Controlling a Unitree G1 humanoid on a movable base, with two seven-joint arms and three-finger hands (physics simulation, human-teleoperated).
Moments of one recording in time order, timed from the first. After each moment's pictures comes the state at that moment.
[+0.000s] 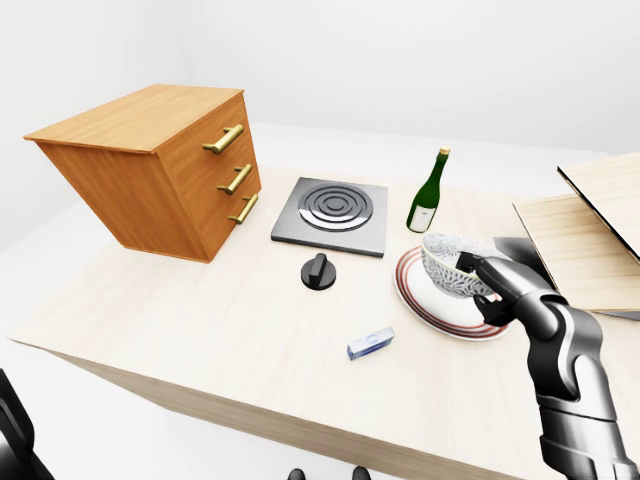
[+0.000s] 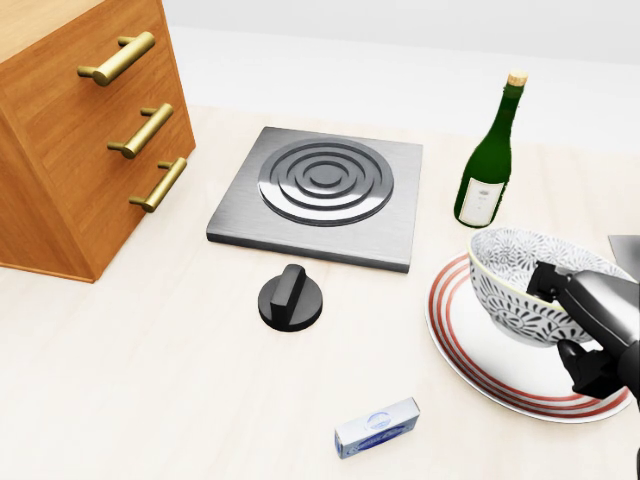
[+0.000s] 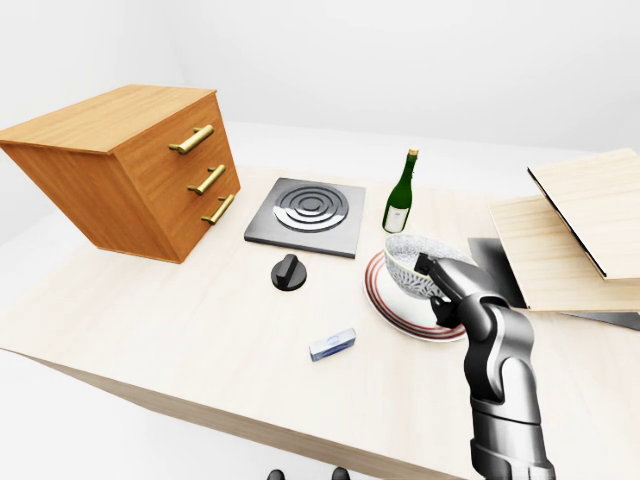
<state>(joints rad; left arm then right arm) -0.11 0.41 0.59 -1.00 -1.17 0.09 0.46 -0.18 -0.37 -0.28 -0.12 -1.02 0.09 0.70</state>
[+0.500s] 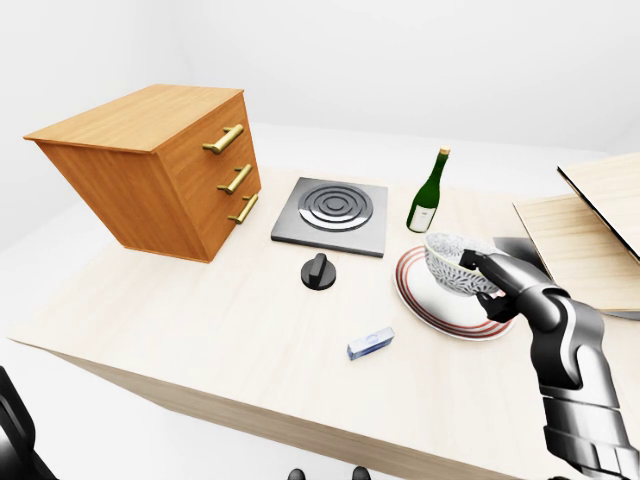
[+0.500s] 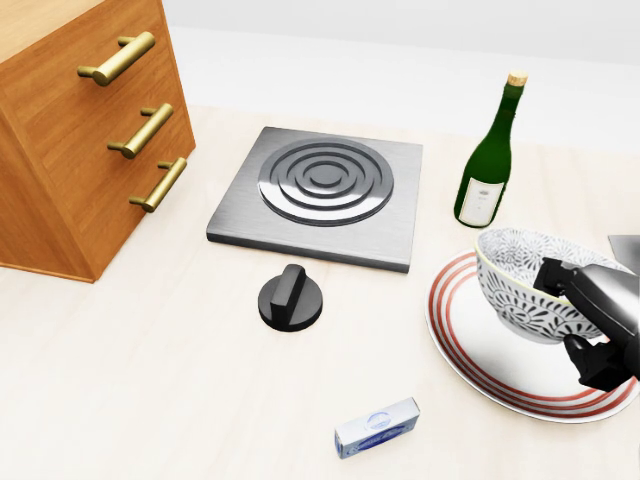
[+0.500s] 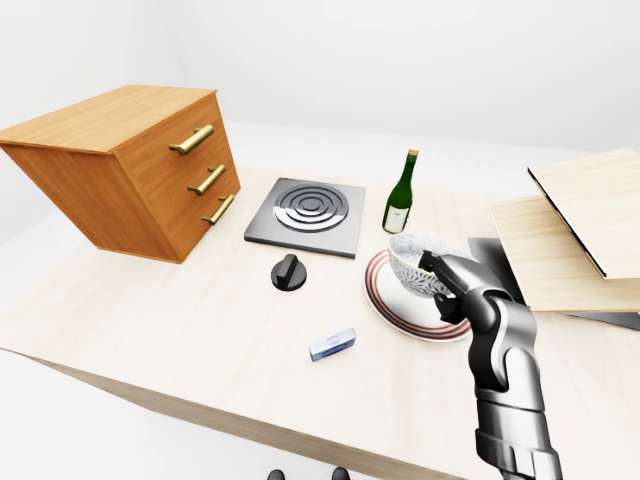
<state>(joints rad) -0.11 0.41 0.59 -1.00 -1.17 0.09 0.45 -0.22 -0.42 -0.28 -0.03 -0.99 0.09 0.70</state>
